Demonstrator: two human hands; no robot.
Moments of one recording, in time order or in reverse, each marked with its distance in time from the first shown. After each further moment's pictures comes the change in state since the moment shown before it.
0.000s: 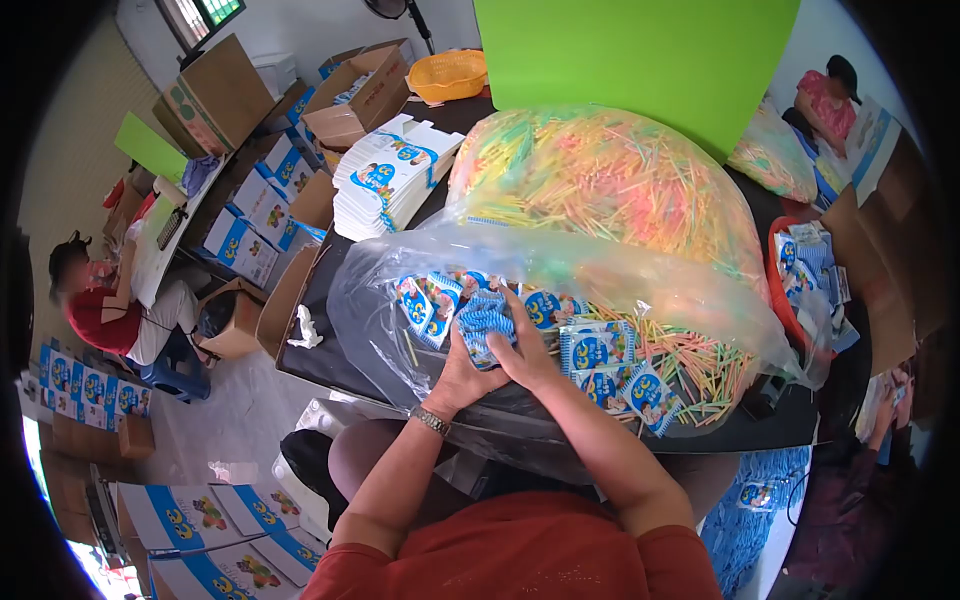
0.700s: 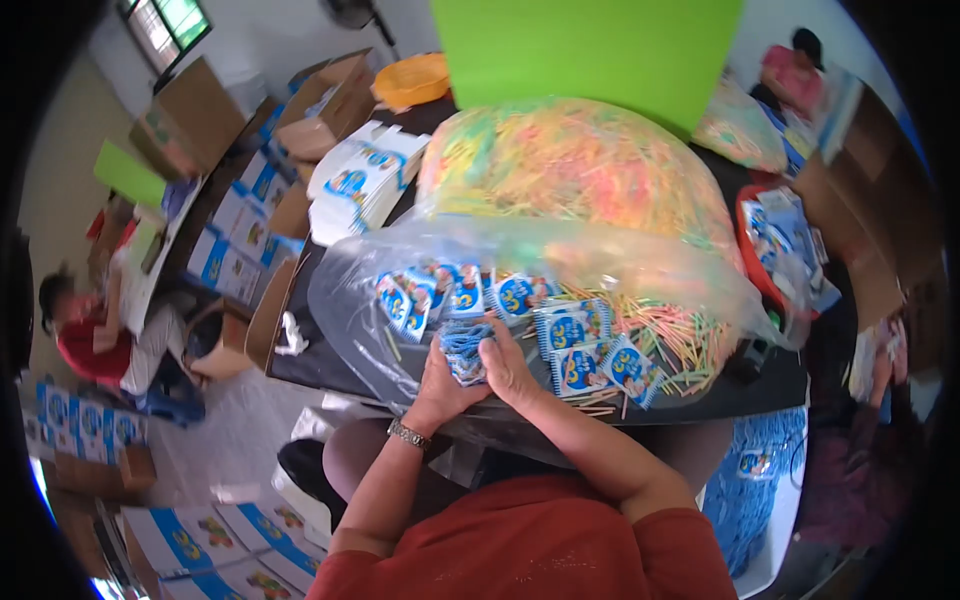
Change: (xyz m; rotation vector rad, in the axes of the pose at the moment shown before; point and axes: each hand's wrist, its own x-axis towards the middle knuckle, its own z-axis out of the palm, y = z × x) left_hand -0.035 0.019 -0.002 0.472 -0.002 -0.063; right_hand -0.044 -0.019 0.014 0.156 0.095 0.142
